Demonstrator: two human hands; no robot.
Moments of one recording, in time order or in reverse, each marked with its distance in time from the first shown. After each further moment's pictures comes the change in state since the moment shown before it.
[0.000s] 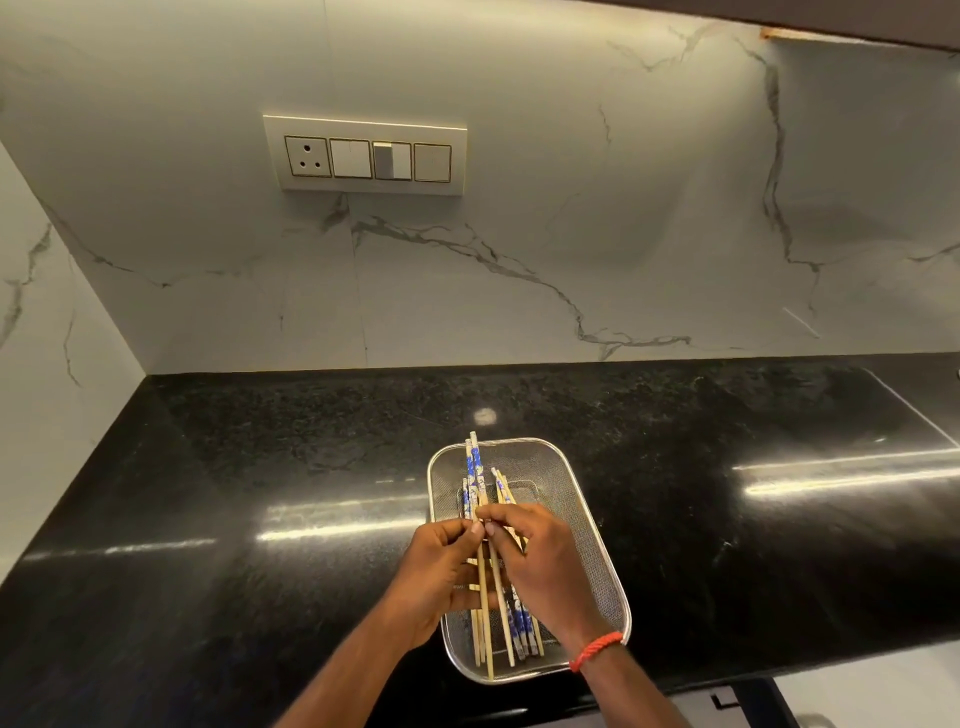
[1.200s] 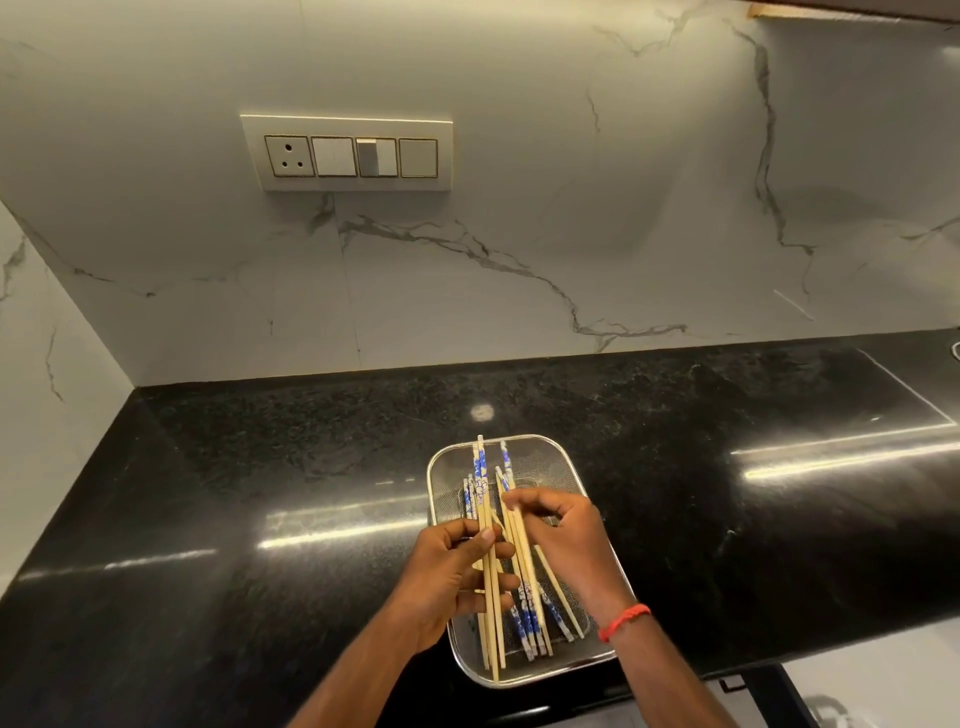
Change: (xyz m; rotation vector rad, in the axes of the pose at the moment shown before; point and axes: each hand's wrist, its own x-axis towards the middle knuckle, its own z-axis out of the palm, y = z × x) left_hand 0.012 -0.005 -0.006 -0.034 -0.013 -0.057; right_hand 0.017 0.009 -0.021 0.422 -0.037 0.288
